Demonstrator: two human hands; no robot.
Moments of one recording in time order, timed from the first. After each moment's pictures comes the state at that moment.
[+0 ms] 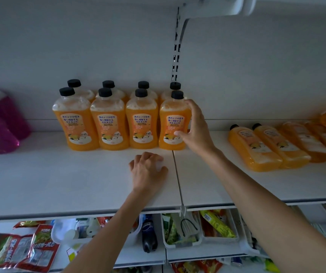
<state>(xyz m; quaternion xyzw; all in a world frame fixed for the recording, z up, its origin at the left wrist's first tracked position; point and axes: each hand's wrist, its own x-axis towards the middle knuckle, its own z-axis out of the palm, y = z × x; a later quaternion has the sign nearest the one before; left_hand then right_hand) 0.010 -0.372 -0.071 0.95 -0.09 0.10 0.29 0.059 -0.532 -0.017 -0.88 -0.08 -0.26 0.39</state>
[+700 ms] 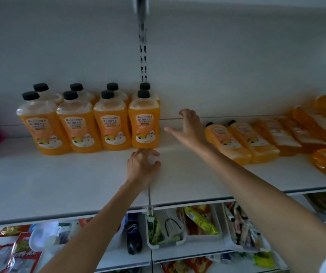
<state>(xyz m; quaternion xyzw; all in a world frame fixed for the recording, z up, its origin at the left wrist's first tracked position) 0.010 -0.428 -0.053 0.92 -0.10 0.04 0.38 0.052 -0.594 -0.010 -0.94 0.02 -0.20 0.26</state>
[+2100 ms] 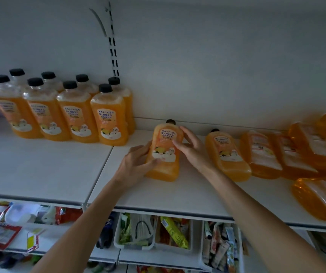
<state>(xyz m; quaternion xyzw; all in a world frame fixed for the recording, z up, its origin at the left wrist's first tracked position) -0.007 -0.526 -0.058 0.84 -0.13 -0.01 0.53 0.021 -0.719 -0.043 -0.78 -0.03 -0.01 0.62</state>
